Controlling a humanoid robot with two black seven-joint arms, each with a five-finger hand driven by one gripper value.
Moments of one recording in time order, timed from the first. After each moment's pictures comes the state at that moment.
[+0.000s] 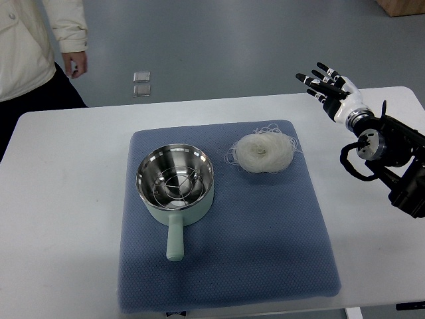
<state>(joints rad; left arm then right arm) -0.05 0.00 -0.08 -0.17 0.00 0.02 -0.01 0.76 -0.30 0.73 0.82 -0.12 -0.17 0.16</state>
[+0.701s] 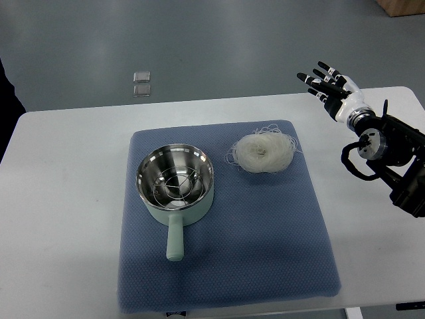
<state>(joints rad) -0.05 0.00 -0.08 -0.17 0.00 0.02 -0.01 0.77 -0.31 0.72 0.82 -0.13 -0.17 0.16</state>
